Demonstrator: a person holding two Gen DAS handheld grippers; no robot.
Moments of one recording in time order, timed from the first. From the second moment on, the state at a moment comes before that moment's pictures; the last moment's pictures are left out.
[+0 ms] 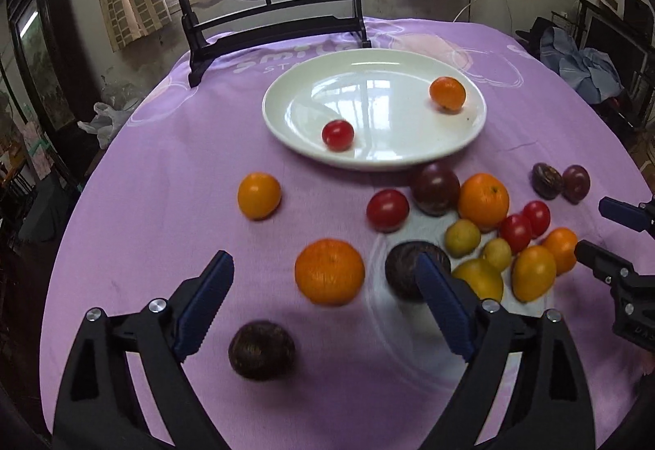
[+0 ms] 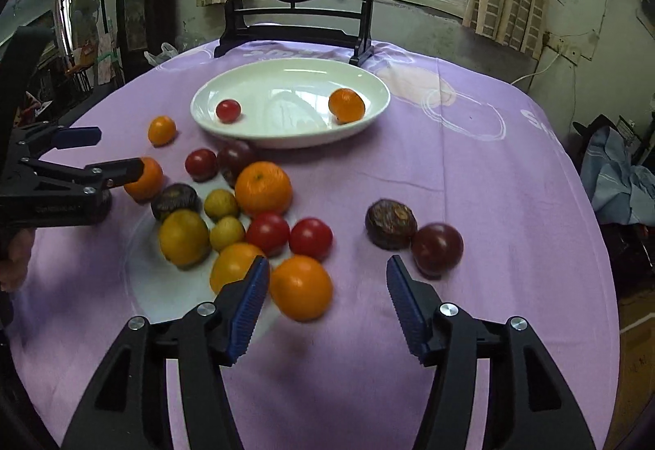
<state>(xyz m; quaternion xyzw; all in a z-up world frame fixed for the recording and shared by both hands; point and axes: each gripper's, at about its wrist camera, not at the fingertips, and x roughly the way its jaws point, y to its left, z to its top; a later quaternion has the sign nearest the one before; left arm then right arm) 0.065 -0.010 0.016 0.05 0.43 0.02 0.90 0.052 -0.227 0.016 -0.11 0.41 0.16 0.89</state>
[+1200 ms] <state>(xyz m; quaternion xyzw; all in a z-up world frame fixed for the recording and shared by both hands) 0.035 0.038 -0.029 0.00 0.48 0.05 0.88 0.041 -0.210 -0.004 -0.09 0.43 0.18 0.88</state>
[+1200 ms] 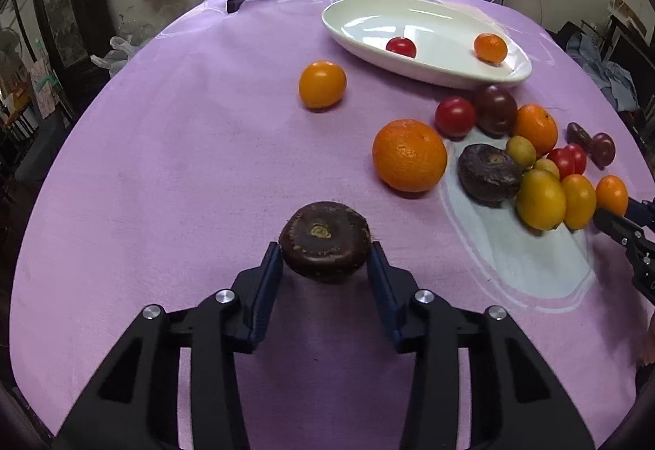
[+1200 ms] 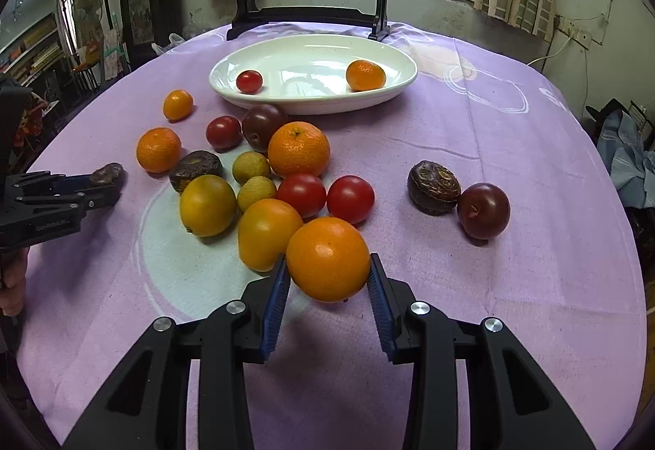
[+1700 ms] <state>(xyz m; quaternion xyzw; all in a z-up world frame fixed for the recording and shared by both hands) 0.114 -0.019 0.060 0.03 0.38 0.00 0.92 0.070 -0.191 0.063 -0.08 0.32 0.19 0.92</state>
